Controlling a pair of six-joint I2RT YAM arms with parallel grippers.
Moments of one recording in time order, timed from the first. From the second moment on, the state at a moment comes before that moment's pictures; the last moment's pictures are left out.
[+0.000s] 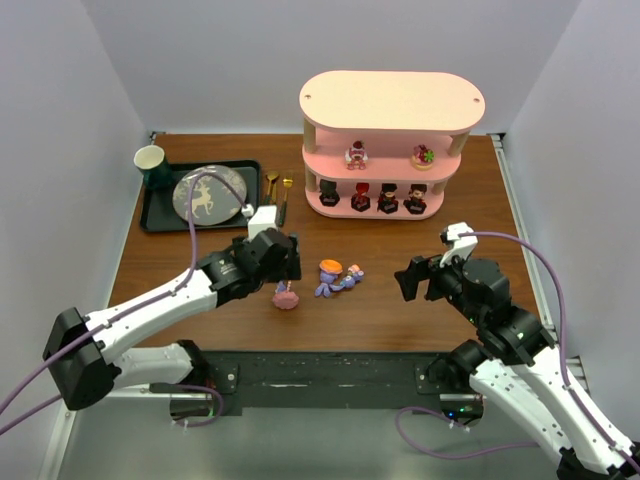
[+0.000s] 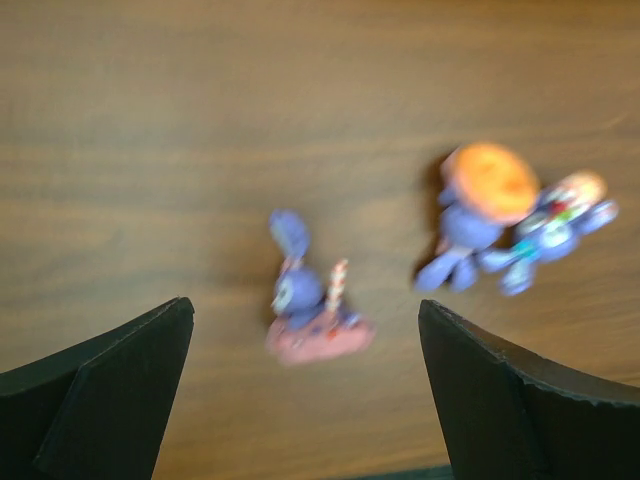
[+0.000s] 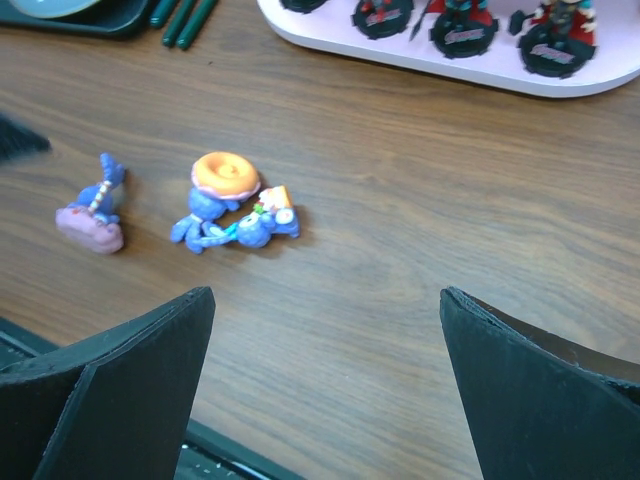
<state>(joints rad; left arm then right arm) -0.86 1.16 0.87 -0.59 -0.47 -0.75 0.58 0.45 0.65 -0.60 0.12 0.28</state>
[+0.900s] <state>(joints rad) -0.84 1.30 0.59 -0.33 -0.27 -0.92 0.58 0.45 0.59 -0.60 0.04 0.36</state>
